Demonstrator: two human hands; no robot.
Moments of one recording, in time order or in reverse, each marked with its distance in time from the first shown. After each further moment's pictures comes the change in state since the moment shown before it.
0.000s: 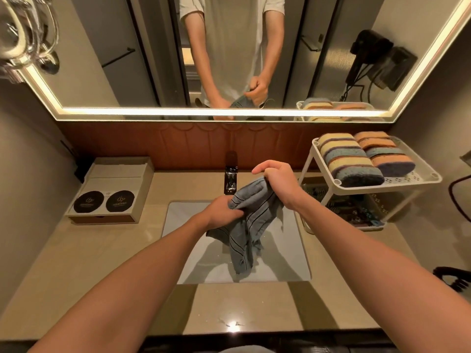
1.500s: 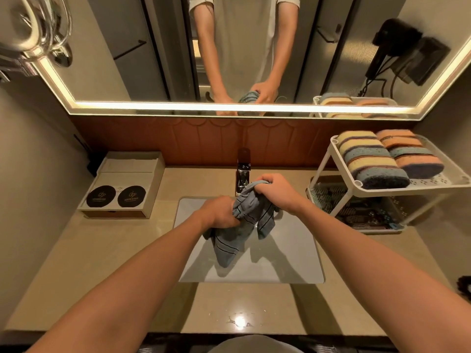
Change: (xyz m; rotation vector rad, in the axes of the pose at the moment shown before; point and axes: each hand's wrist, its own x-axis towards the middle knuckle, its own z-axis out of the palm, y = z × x) left_hand 0.005 -0.020 -0.026 0.557 -0.102 0.025; right_hand 0.017 0.031 0.034 -0.169 -0.249 0.010
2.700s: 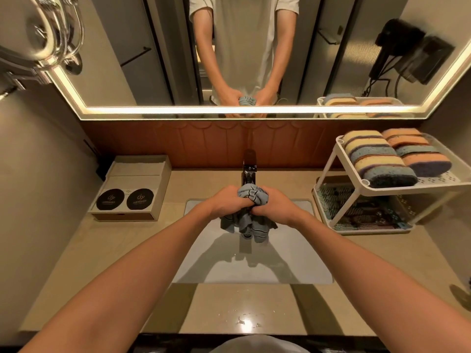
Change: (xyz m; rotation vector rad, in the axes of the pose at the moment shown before) left_hand -0.009 0.002 -0.023 -0.616 0.068 0.016; right_hand -0.011 0.016 0.029 -0.057 -0.123 -0.016
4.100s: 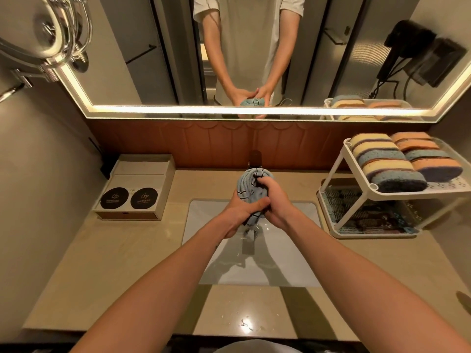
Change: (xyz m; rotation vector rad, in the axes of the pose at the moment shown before) left_hand -0.001 -0.011 0.042 -0.832 0.117 0.034; right_hand 0.019 -0.033 0.031 1.056 0.241 0.227
